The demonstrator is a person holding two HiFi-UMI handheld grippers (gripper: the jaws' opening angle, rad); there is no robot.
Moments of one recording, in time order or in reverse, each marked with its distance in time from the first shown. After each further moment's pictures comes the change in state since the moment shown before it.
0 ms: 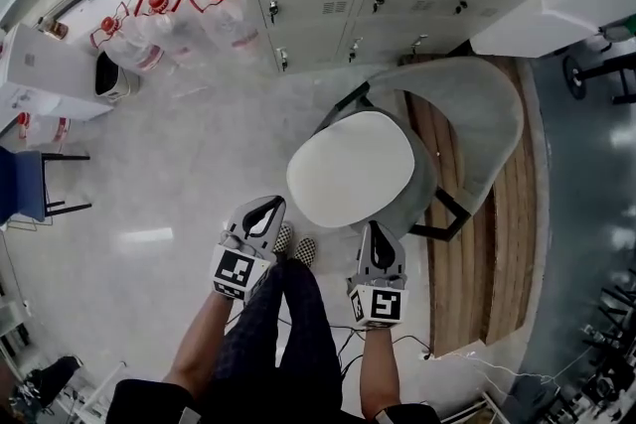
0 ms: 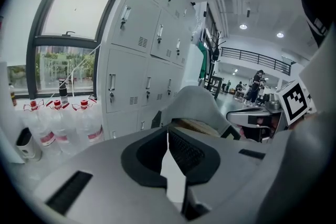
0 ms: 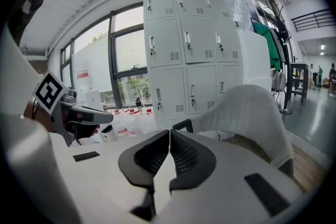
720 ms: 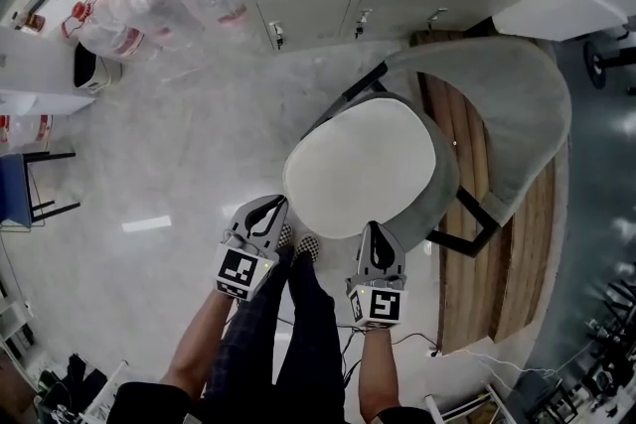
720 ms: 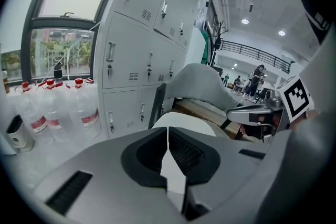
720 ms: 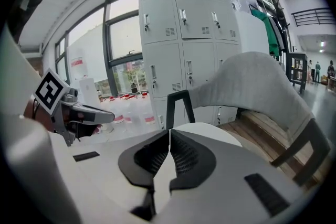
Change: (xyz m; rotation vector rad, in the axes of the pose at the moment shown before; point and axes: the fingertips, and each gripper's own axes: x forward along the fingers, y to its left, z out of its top) left arm 0.087 0.039 -0.127 -0.012 0.090 -0.035; right arm 0.078 -0.016 -0.128 0.030 0.100 -0.033
